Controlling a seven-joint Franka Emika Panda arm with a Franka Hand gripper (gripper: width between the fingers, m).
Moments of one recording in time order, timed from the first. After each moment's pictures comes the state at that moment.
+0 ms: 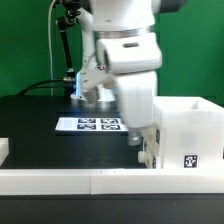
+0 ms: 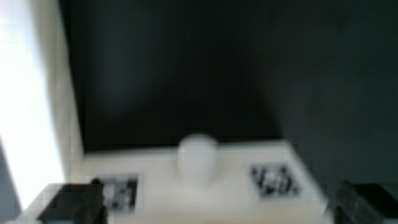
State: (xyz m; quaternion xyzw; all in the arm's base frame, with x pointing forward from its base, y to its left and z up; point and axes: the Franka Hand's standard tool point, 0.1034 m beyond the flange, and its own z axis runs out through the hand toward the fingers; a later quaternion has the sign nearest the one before) arm 0.596 0.003 0.067 -0.69 -0.72 0.00 0.10
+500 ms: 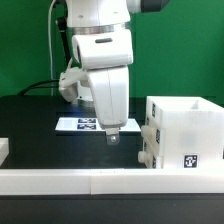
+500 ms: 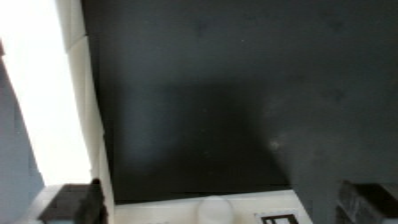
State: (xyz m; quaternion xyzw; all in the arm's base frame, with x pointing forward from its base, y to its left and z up) arm 0.603 -0.026 0.070 -0.70 -0.71 -0.01 0.08
